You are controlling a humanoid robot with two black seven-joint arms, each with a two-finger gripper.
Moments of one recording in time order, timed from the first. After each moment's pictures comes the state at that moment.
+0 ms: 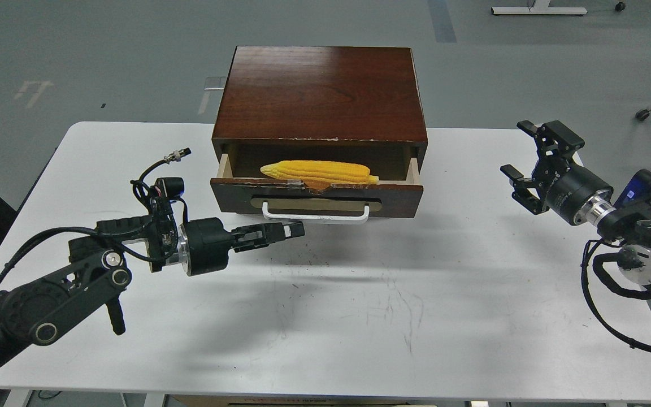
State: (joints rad) left arm -0.51 0.46 -0.74 -1.27 1.47 -0.49 -0.41; right arm 0.77 -0.64 0.20 0.87 -0.11 0.30 0.49
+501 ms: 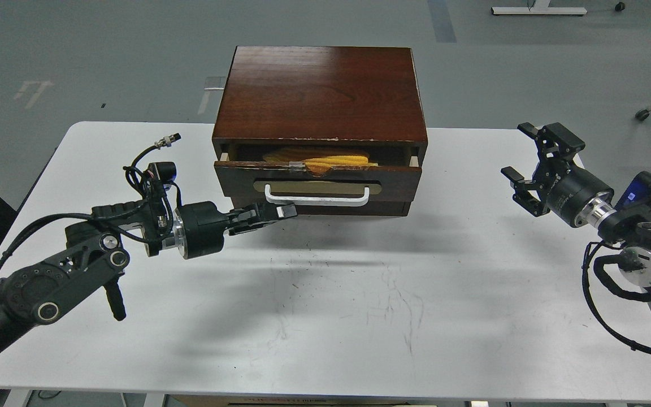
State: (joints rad) left arm -0.57 0.46 -0.72 -1.18 1.39 -0.49 -0.41; right arm 0.76 -0.65 0.20 0.87 -0.11 0.30 0.49
